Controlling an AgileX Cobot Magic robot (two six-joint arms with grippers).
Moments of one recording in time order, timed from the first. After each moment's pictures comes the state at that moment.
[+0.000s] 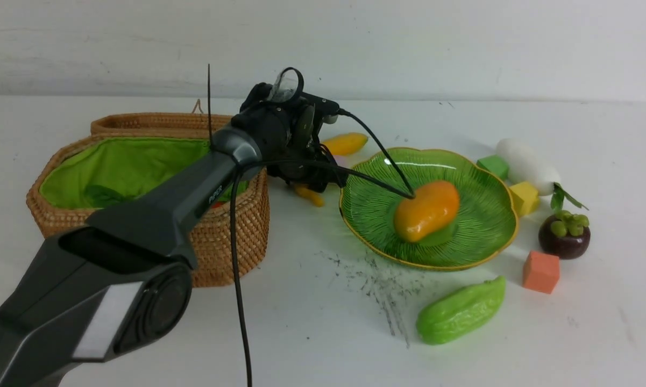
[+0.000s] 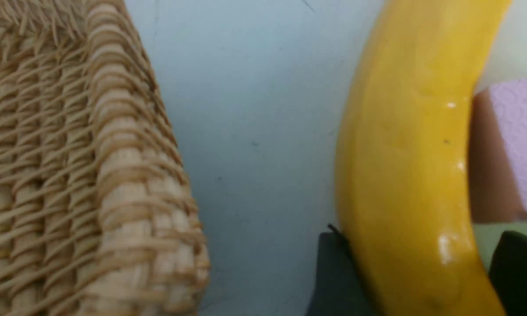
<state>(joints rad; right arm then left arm) 0.31 0.53 -1.05 0.17 1.13 -0.02 -0.42 2.65 -2.52 0.14 0.87 -0.13</state>
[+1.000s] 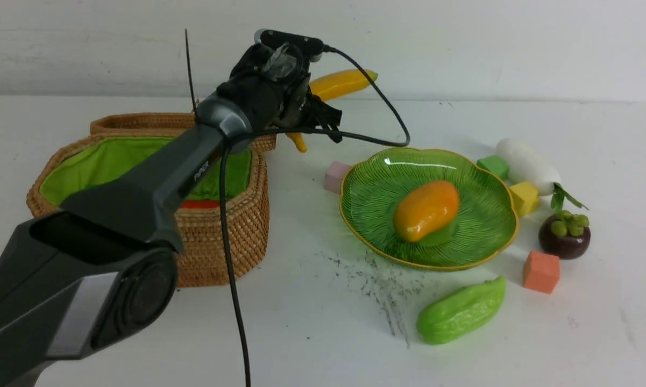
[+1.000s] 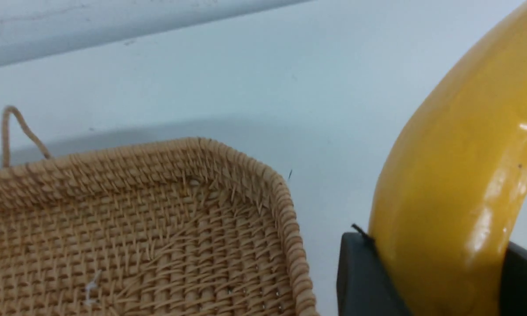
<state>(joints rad) 0.31 0.53 -1.05 0.17 1.13 -0.03 -0.43 2.52 -2.52 0.36 0.75 -0.41</state>
